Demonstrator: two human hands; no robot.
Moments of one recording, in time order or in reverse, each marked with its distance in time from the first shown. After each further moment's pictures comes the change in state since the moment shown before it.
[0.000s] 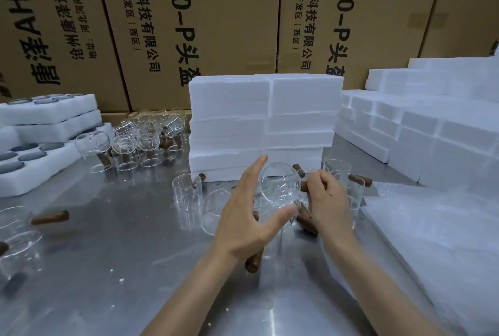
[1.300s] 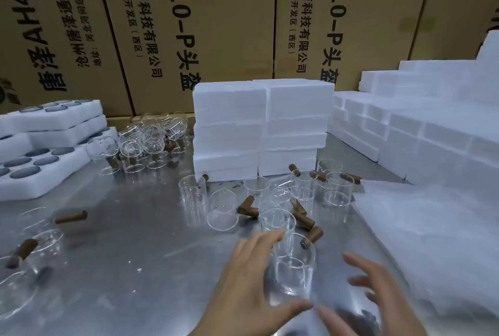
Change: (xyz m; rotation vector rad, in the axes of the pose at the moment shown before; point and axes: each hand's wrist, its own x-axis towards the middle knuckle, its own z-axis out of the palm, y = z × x) left_hand -0.088 0.047 -0.017 0.151 -0.303 -0.131; right_hand -0.138 -0.047 -0.084 -0.367 -0.100 0.155
